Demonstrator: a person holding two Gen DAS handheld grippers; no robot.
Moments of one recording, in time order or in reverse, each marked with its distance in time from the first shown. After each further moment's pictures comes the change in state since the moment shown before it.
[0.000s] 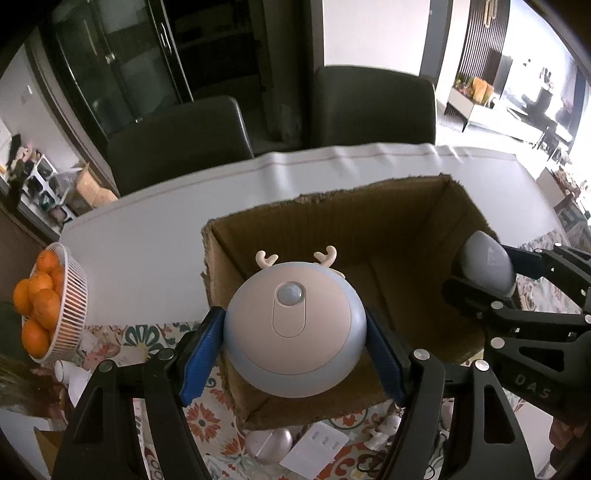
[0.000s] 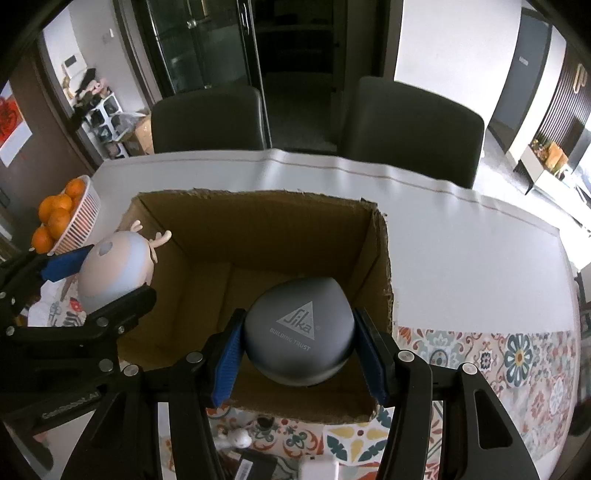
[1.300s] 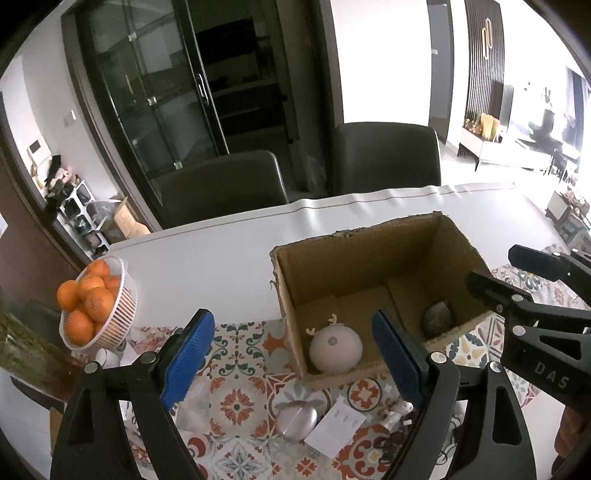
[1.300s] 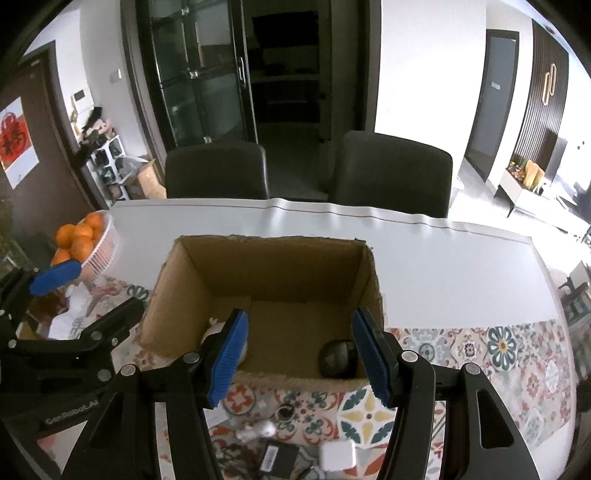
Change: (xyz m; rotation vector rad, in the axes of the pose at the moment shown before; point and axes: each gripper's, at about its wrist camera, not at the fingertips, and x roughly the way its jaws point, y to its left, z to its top) left arm -0.101 0.008 -0.061 -0.019 -0.246 0.106; right arm -0.087 0.028 -0.048 0.034 -0.231 -0.037
